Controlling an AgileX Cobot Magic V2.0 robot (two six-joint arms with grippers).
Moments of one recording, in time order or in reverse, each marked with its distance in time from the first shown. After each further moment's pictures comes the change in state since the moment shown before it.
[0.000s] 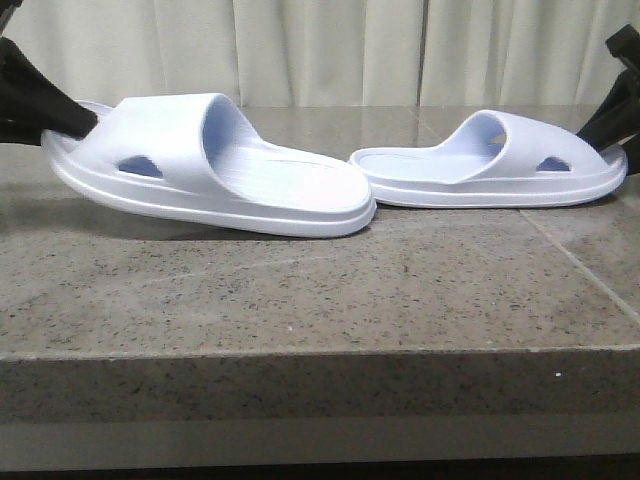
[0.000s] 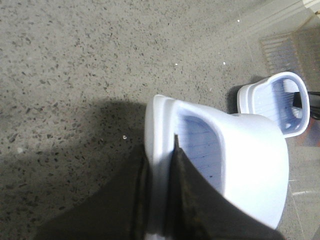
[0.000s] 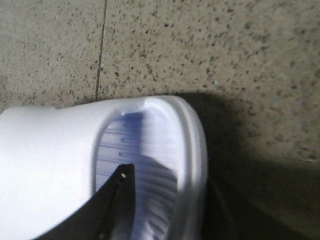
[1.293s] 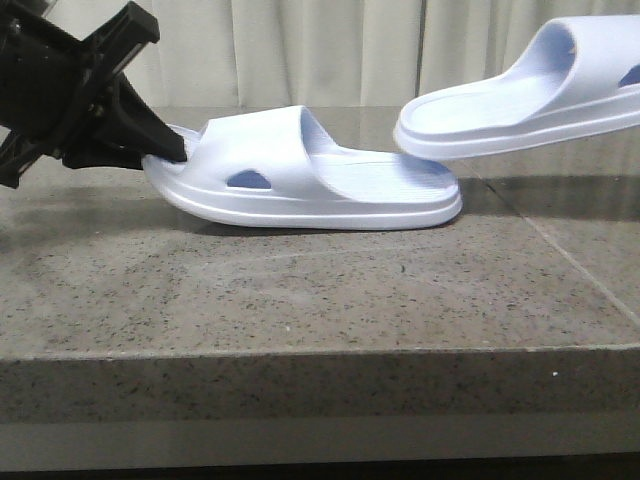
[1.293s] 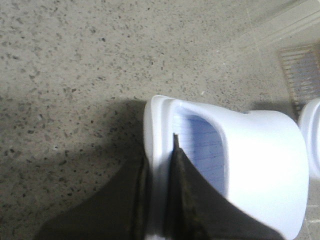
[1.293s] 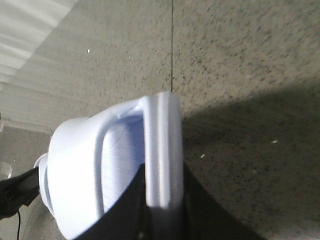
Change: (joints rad) left arm -0.315 0.014 0.038 -0.191 -0.357 0.002; right arm -0.184 -0.320 0.249 0.220 0.129 -0.029
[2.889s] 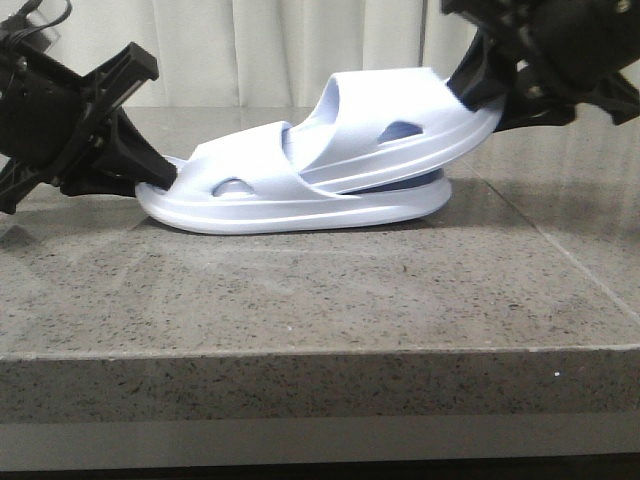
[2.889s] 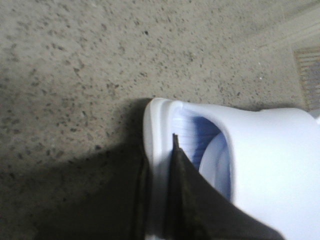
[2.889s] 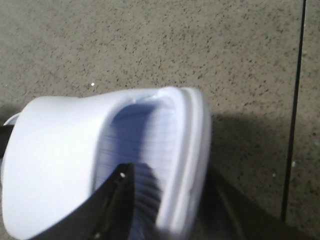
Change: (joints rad) left arm 0.011 0.060 0.000 -0.004 0.010 0.000; right arm 0.652 -0.065 0.100 -0.019 -0.646 -0.025
